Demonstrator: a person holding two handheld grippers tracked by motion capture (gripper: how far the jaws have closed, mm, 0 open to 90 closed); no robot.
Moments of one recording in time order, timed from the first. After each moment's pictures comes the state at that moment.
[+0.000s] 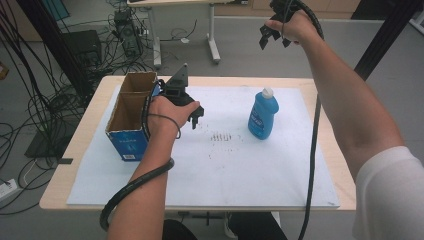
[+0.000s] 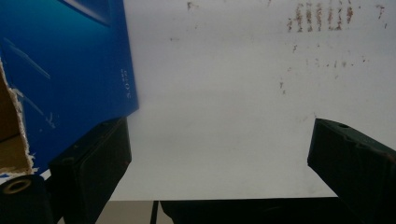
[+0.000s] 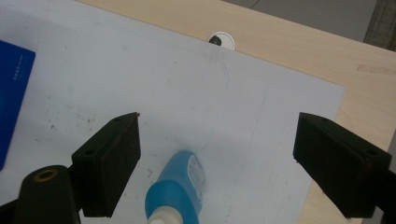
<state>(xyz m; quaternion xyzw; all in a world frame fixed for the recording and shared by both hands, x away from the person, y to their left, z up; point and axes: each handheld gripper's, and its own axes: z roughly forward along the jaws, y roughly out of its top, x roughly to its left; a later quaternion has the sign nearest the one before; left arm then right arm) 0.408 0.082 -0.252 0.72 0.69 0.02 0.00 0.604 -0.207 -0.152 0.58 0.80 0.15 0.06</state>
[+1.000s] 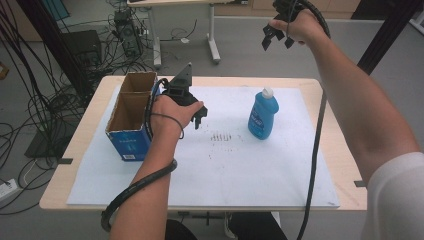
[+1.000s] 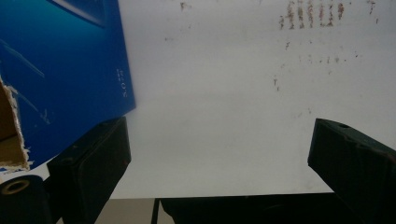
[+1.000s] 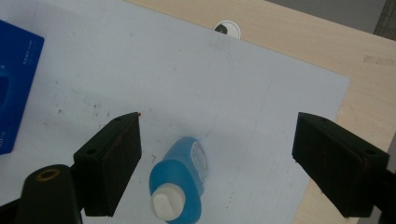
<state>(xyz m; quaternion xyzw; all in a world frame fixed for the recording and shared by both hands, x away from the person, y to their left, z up) 0.403 0.073 -0.247 0.73 0.68 0.03 0.00 0.590 -0.213 -0.147 0.57 0.81 0.15 0.04</state>
